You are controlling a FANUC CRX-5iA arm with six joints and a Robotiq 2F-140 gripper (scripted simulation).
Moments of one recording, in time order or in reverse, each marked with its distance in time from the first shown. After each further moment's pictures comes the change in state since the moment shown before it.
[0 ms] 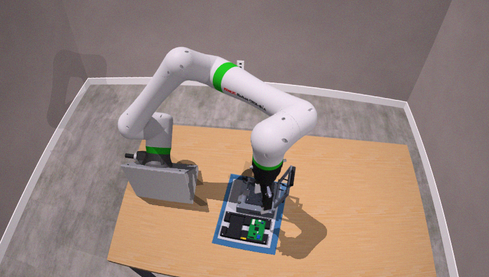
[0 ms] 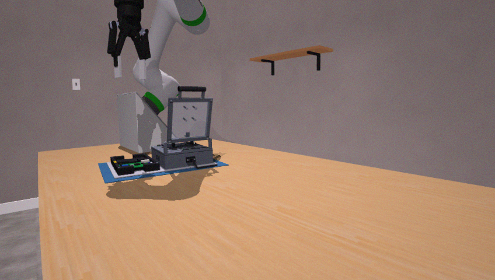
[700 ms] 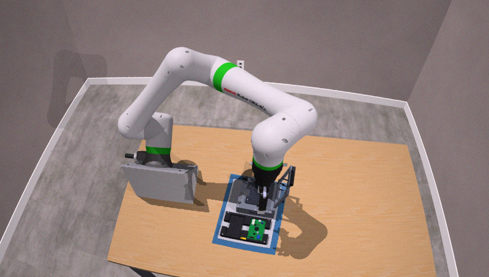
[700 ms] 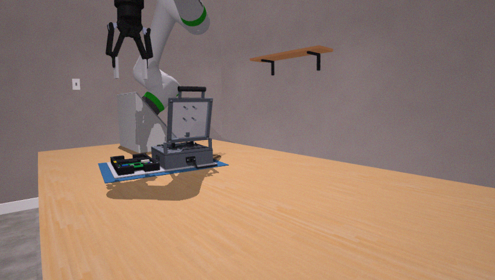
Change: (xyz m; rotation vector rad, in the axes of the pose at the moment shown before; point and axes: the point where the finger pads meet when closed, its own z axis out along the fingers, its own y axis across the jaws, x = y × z) arm 0.000 0.000 0.001 0.000 0.004 0.278
